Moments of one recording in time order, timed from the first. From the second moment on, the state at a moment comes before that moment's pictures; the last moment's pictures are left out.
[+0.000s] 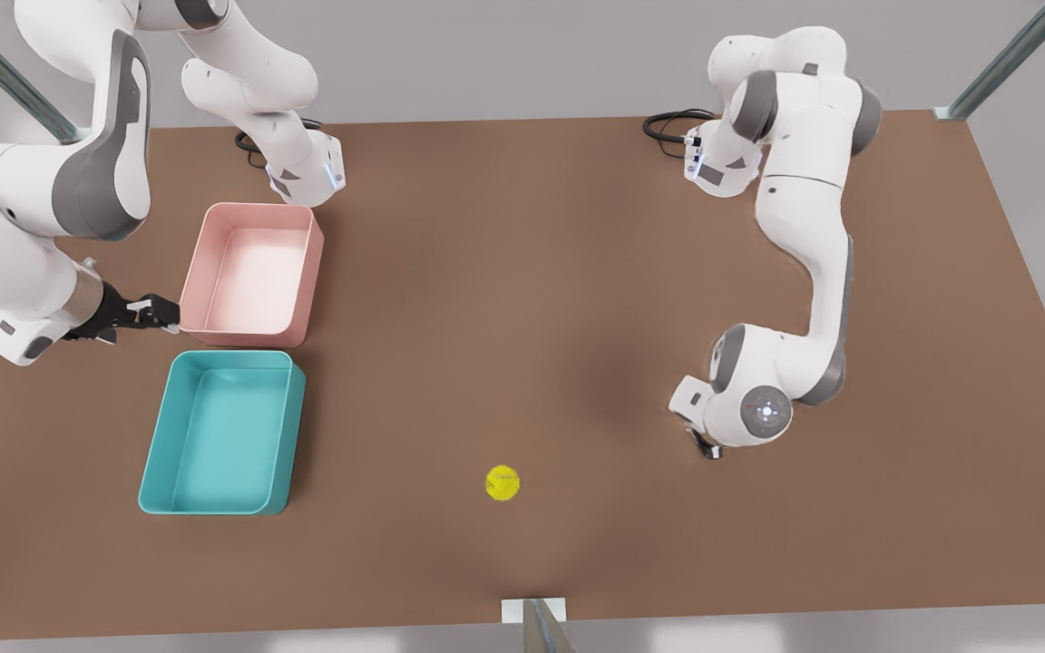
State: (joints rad) left arm -0.25 0.68 0.03 -1.35 -0.06 1.88 1.05; right arm 0.02 0.15 -0.06 -1.49 -0.02 1.53 -0.19
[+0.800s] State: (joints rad) left arm -0.17 0.31 0.13 -1.28 -0.01 1.25 0.17; right arm 0.23 0.78 -0.05 -1.10 0.05 1.86 -0.17
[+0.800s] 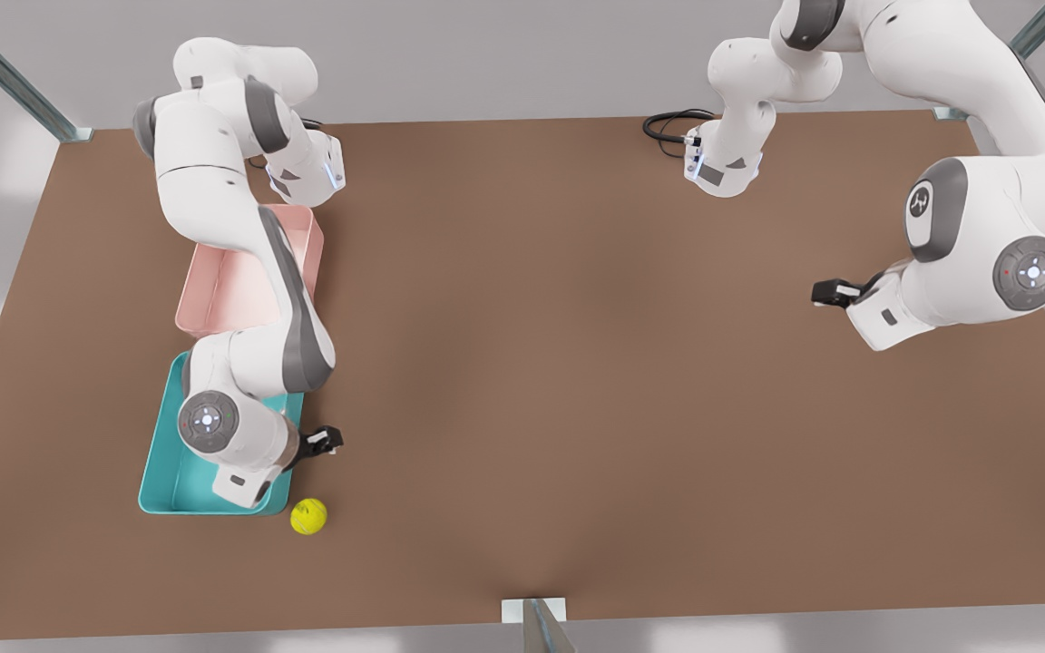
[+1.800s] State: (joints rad) left arm -0.15 0.34 0.13 -1.28 -0.01 1.23 -0.09; right arm 0.18 1.10 -0.11 -0.85 0.11 2.14 -0.55
